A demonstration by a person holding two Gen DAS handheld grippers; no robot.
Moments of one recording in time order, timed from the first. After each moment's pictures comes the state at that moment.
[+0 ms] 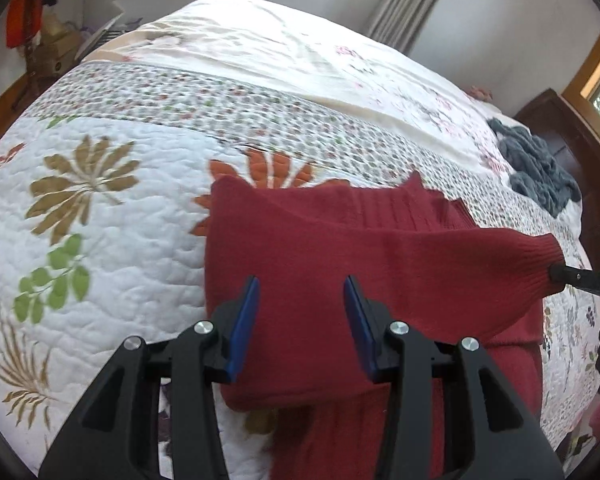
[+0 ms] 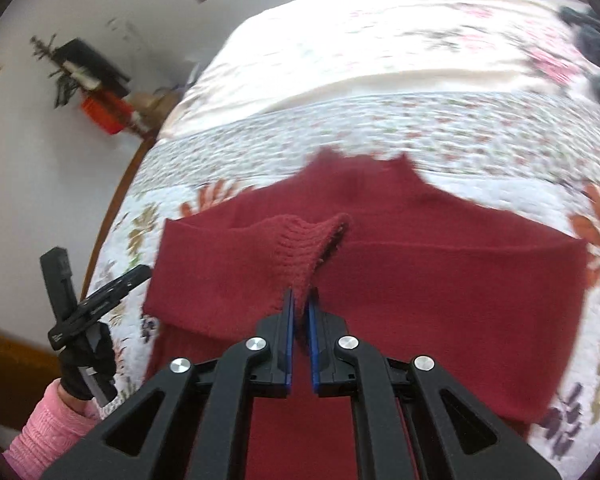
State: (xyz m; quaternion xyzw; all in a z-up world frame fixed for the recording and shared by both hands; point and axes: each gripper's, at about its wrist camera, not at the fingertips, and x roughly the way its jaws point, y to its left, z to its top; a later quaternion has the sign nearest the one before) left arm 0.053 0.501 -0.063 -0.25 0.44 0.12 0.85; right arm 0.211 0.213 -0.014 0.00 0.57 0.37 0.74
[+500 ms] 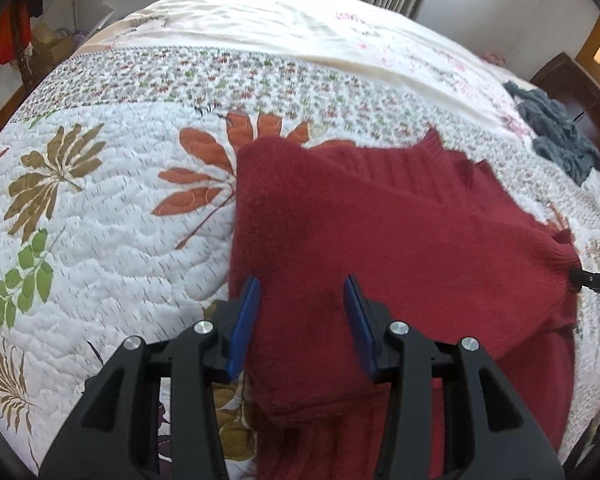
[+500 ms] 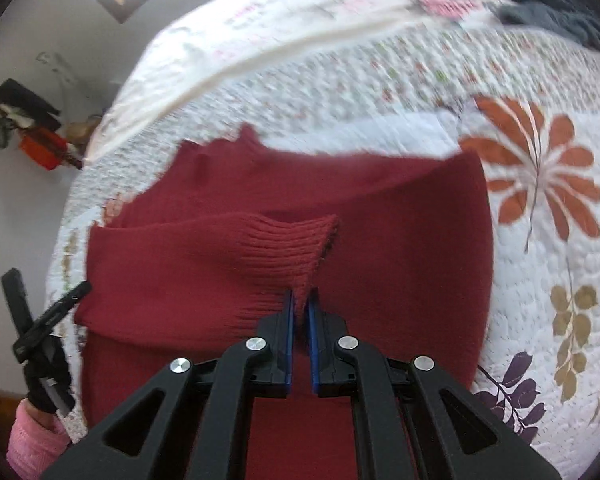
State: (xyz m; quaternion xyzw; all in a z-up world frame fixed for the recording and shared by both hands) left arm 0.079 0.481 -0.103 -0.21 0.49 0.14 0.83; right arm 0.245 0.122 -0.082 0.01 0.61 0.25 0.75
